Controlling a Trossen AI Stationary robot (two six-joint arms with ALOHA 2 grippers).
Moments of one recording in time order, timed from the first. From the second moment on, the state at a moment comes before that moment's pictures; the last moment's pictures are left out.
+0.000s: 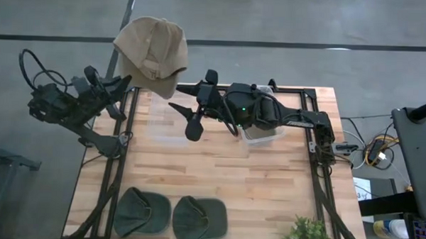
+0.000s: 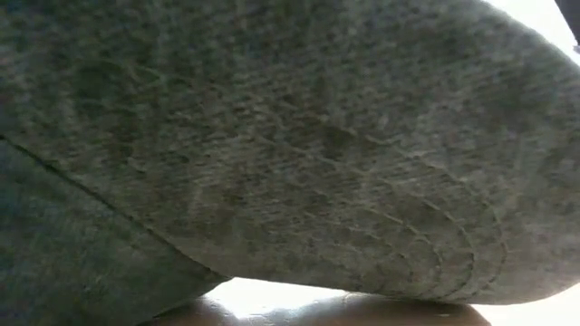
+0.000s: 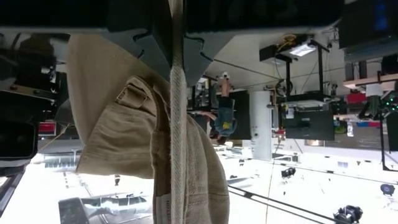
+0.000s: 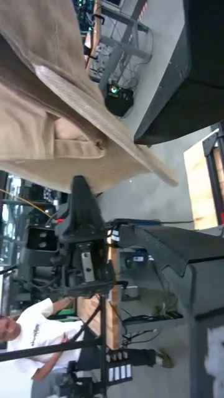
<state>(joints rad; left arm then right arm) -0.40 0.70 1.03 0.14 -1.00 0.41 0.08 2.00 2.35 -0.32 0.34 -0.06</state>
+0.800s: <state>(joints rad) -0.40 0.72 1.03 0.13 -1.00 0.38 0.05 1.99 2.35 -0.37 0.46 -0.02</state>
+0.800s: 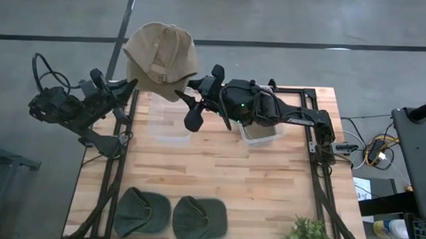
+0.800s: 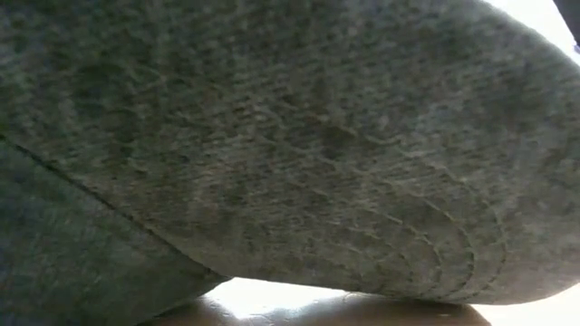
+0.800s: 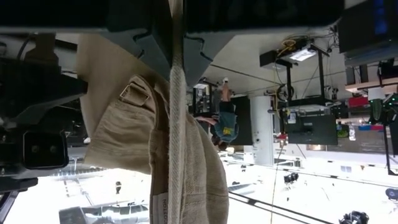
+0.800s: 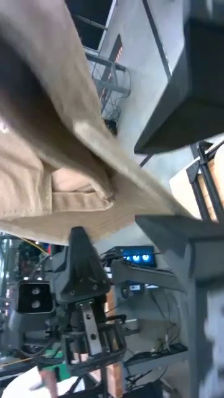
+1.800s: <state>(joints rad) -0.40 0.63 1.05 0.12 -1.08 0.38 0.05 1.93 2.35 -0.71 0.57 -0.05</state>
